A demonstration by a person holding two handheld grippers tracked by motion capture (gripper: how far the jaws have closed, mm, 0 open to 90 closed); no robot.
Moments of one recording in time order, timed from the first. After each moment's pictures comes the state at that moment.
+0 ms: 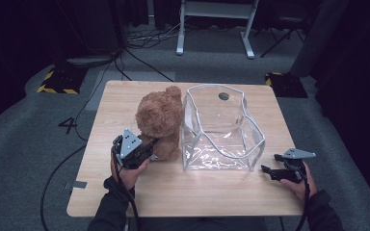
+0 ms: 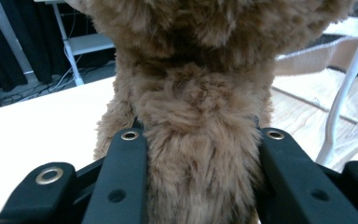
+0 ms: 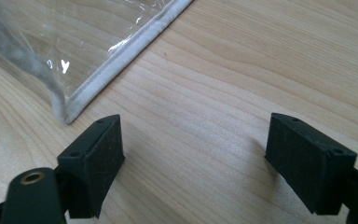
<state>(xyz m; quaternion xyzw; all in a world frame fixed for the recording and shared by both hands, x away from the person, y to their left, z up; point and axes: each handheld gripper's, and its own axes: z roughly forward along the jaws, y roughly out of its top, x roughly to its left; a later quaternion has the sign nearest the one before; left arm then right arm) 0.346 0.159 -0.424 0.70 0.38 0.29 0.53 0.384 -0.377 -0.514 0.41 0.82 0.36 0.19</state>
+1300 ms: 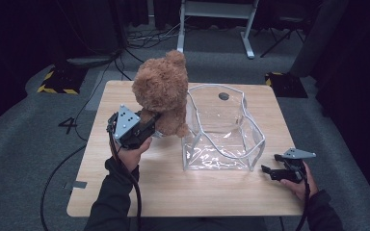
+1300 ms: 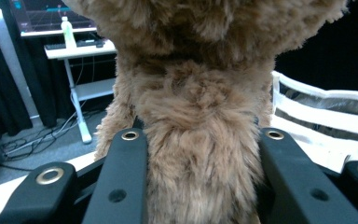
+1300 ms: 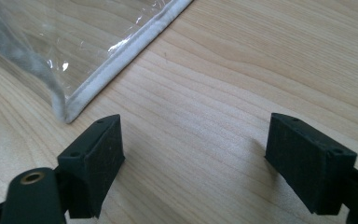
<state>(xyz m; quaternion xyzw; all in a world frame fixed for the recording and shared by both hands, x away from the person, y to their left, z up) 0.356 0.149 -0.344 0.66 0.35 0.32 0.59 0.384 -0.377 -0.514 0.41 0.82 0.36 0.19</state>
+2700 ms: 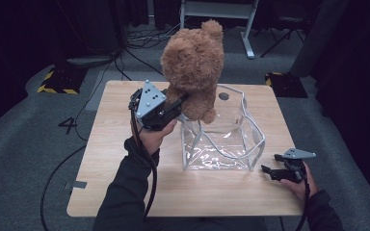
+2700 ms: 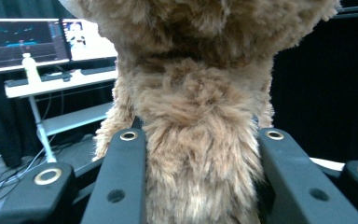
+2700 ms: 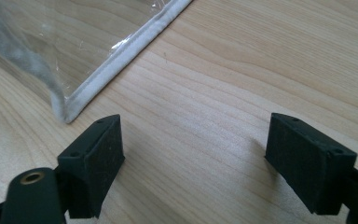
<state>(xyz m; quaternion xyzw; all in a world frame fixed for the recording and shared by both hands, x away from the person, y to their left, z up) 0.369 0.092 -0.280 0.66 0.28 0.30 0.62 0.384 -0.377 -0.514 0.41 0.82 0.36 0.19</state>
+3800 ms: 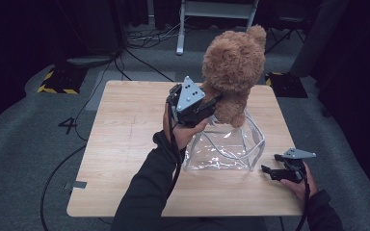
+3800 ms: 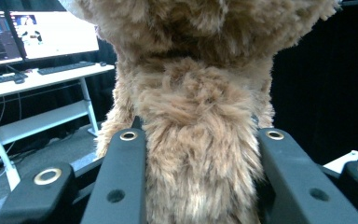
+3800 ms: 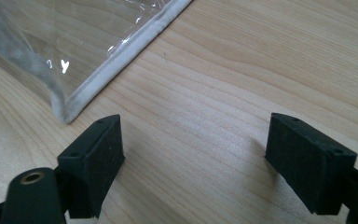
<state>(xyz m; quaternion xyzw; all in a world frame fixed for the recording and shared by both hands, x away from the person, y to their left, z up) 0.384 0.024 -0.274 0.69 0.24 0.27 0.62 0.384 -0.377 -0.514 0.41 0.82 0.36 0.19</state>
